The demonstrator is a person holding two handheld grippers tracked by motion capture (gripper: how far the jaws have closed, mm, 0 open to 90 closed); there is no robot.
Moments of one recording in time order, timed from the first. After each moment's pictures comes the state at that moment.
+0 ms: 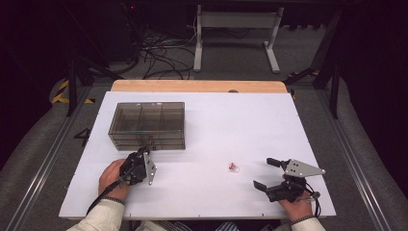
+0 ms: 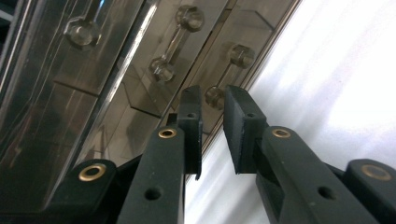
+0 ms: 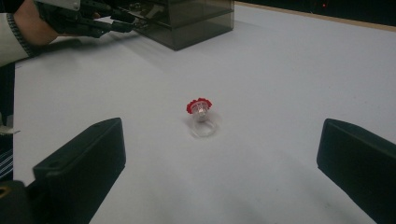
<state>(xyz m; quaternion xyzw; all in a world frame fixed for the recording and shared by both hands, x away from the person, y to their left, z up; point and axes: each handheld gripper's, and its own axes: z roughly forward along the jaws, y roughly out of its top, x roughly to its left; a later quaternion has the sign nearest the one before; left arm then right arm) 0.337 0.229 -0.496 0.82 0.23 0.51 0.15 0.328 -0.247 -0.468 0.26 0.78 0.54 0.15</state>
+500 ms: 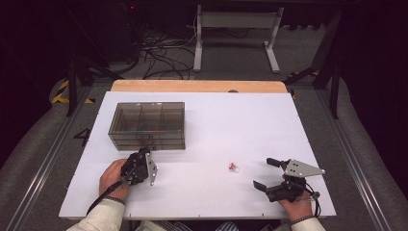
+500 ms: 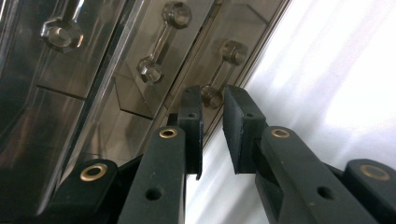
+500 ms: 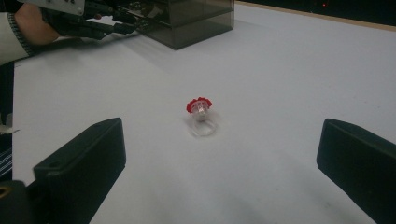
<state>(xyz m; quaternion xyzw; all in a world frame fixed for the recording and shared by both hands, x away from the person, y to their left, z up) 0.339 0.227 -0.501 0.82 0.22 0.51 0.13 0.328 -0.246 -0.469 0.26 0.78 0.54 0.15</state>
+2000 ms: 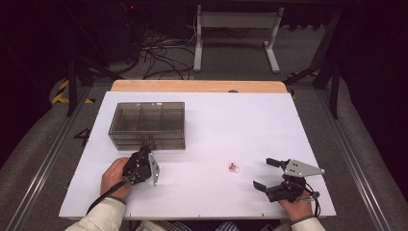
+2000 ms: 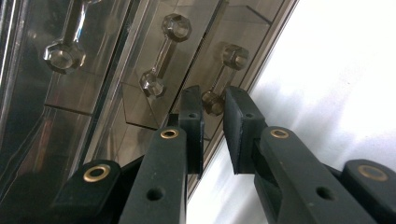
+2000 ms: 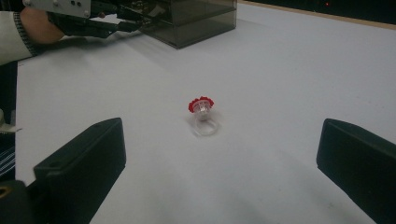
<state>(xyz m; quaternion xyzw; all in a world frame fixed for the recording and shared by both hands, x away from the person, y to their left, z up) 0.341 0.221 -0.503 0.81 0.20 0.54 0.11 0.329 -0.246 -0.469 0.26 0.79 0.54 0.15</state>
